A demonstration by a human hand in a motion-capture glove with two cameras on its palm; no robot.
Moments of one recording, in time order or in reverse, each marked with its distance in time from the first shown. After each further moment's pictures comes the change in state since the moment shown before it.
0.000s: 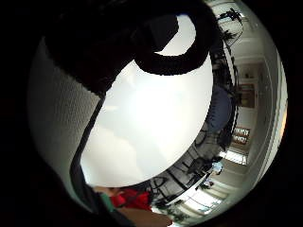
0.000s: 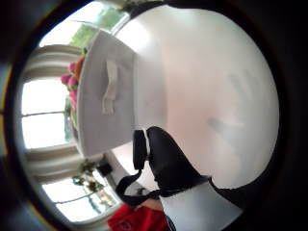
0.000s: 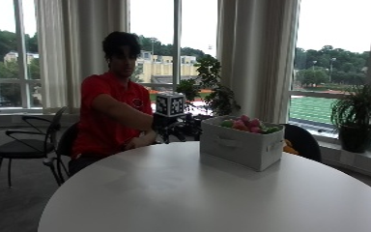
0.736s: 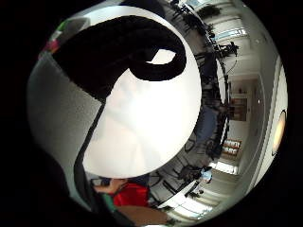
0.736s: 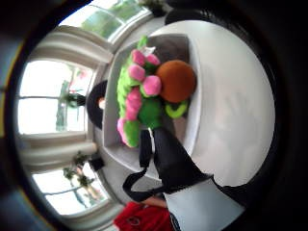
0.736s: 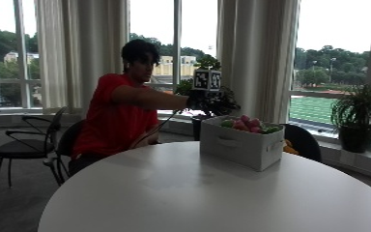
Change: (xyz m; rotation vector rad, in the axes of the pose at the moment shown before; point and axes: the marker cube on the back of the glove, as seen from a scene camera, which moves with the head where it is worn) arm -0.161 -0.043 -0.111 0.020 0.095 -0.264
